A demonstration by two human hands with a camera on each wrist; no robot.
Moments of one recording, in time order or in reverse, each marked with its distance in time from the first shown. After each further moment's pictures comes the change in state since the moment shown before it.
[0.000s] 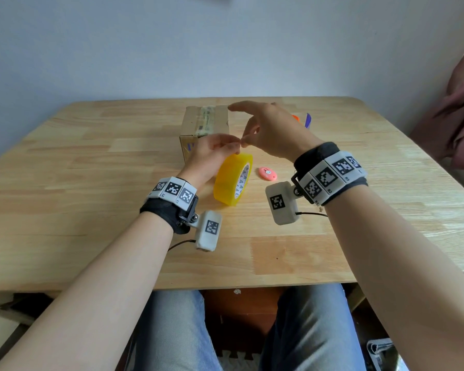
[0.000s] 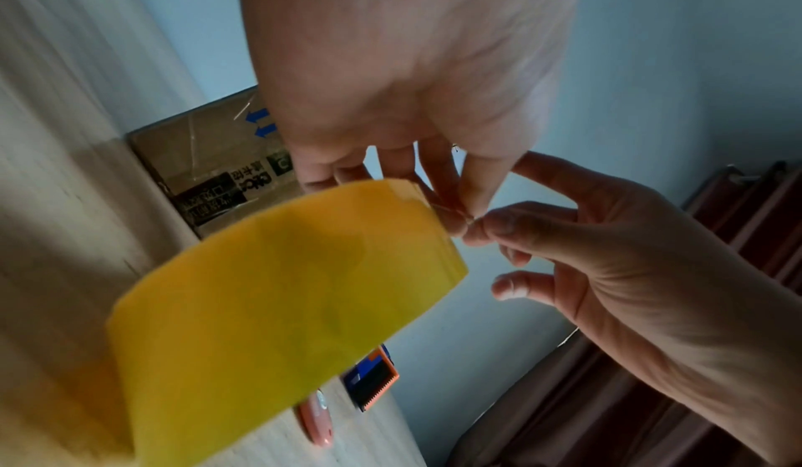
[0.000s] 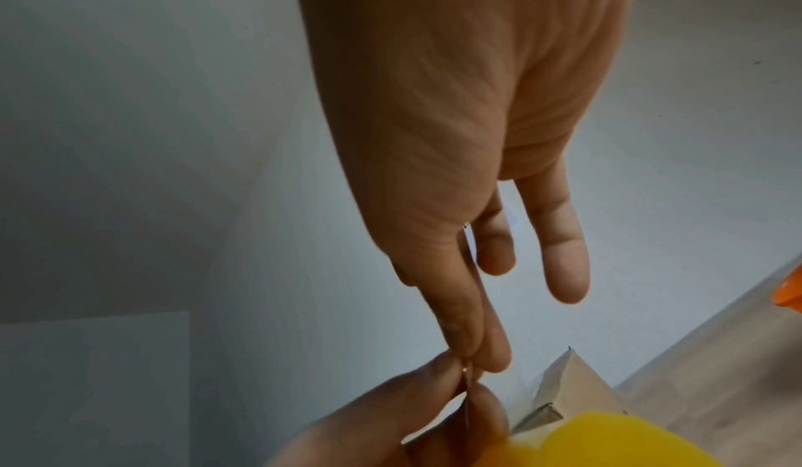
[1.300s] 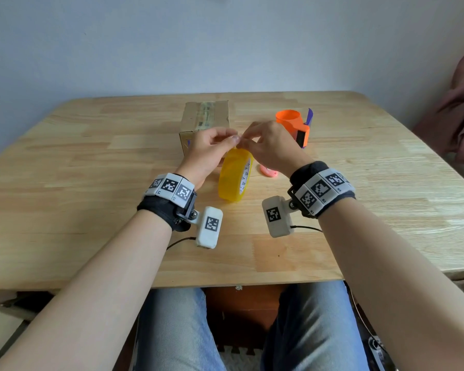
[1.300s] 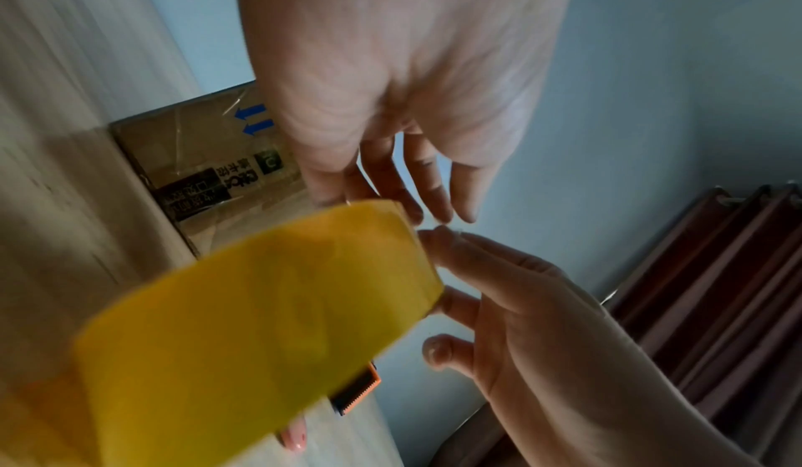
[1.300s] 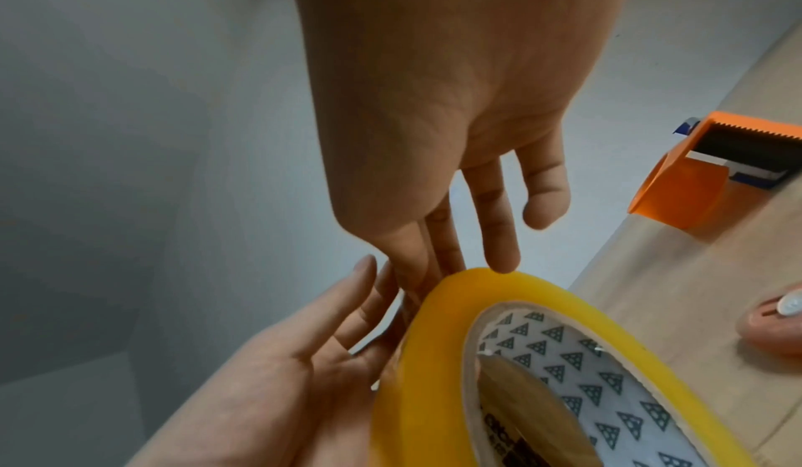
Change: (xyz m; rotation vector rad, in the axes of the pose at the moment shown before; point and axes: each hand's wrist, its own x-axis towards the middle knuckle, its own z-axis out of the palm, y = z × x) left_hand 0.001 -0.001 0.000 -0.125 0.036 -0.055; right_hand 0.002 0.036 0.051 0.145 0.112 0.113
